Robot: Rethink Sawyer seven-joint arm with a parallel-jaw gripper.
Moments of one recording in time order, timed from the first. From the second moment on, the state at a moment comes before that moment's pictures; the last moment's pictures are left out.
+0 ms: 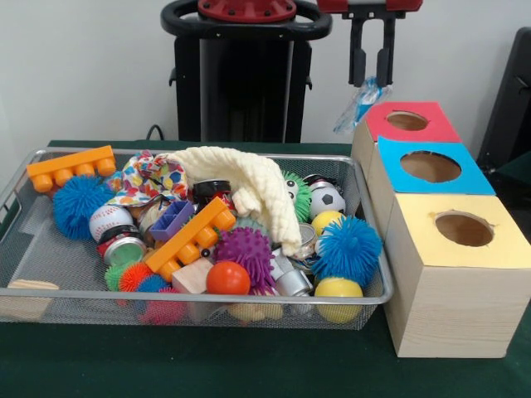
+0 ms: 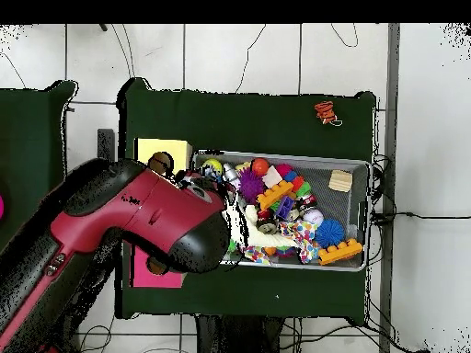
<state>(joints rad) 0.47 0.25 -1.74 1.15 -1.04 -1.33 4.56</state>
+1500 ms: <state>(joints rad) 0.47 0.28 -1.79 1.15 -1.02 -1.35 4.56</state>
